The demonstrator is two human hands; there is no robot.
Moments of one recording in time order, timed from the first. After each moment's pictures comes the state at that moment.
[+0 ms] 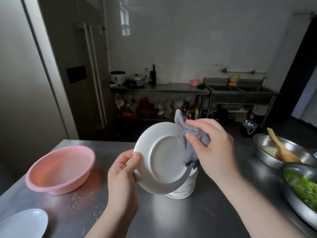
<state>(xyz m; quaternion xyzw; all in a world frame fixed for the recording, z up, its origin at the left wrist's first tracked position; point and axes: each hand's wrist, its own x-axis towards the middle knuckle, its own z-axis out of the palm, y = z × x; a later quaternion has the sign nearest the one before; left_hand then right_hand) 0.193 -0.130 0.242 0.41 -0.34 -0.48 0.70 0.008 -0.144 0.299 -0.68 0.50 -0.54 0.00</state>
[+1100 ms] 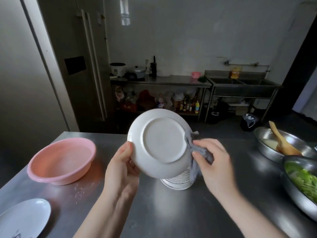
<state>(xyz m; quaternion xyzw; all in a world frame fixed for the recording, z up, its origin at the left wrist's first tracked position) 0.204 -0.145 0.240 0.36 -0.23 -0.59 0.69 -0.002 -0.138 0.232 -0.64 0.52 -0.55 0.10</state>
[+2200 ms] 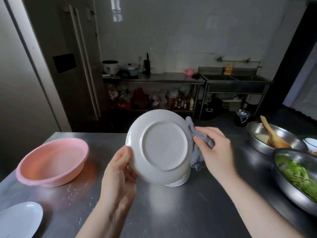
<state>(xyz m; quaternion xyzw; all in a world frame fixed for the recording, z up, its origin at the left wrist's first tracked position) 0.193 -0.130 0.232 0.36 -0.27 -0.59 0.67 -0.021 -0.154 0.247 -0.61 0.53 -0.58 0.12</state>
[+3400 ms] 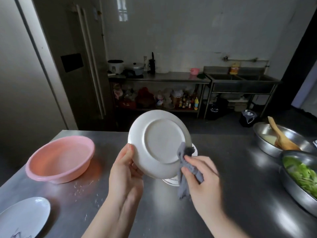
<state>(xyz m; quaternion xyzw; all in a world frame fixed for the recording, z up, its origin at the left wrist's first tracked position) 0.192 -0.136 0.231 0.35 -0.20 -0.60 0.69 0.019 -0.116 0.185 -0.63 0.51 -0.59 0.06</state>
